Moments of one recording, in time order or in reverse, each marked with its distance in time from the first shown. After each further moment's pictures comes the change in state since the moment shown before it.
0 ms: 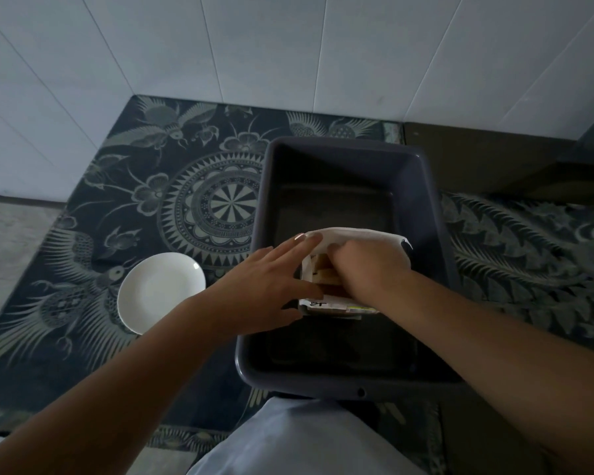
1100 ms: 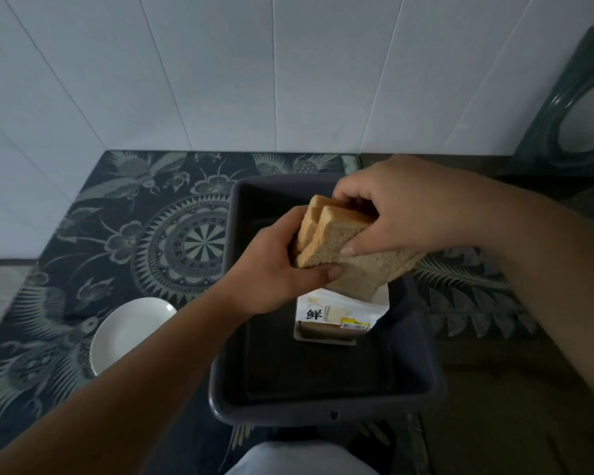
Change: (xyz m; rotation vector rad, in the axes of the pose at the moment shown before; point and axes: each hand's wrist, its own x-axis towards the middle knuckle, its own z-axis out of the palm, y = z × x) left_hand 0.068 0.052 -0.072 -1.039 0.332 -0.197; right_hand -0.099 0.041 -0.185 0.204 0.136 -0.149
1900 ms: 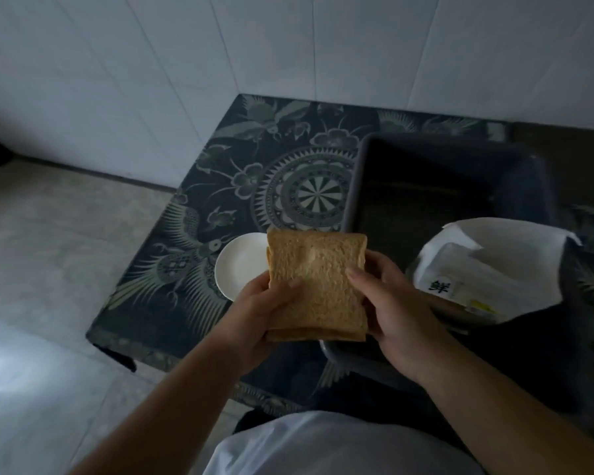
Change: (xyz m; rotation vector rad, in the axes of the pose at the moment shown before) left_hand -0.186 -0.076 -0.052 -0.875 0.500 -0.559; right_hand 0.035 -0.116 0.219 1.680 0.046 0.388
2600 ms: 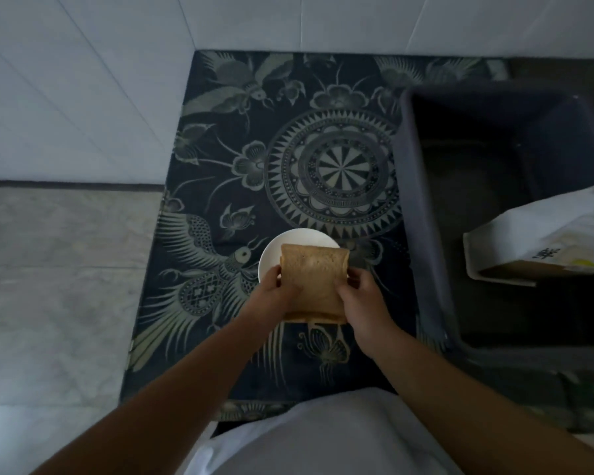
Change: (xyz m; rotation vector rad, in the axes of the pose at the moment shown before) left_hand 0.104 0.048 -0.203 0.603 0.097 -0.257; right_hand 0.156 0.151 0.153 -0.169 0.571 0.202
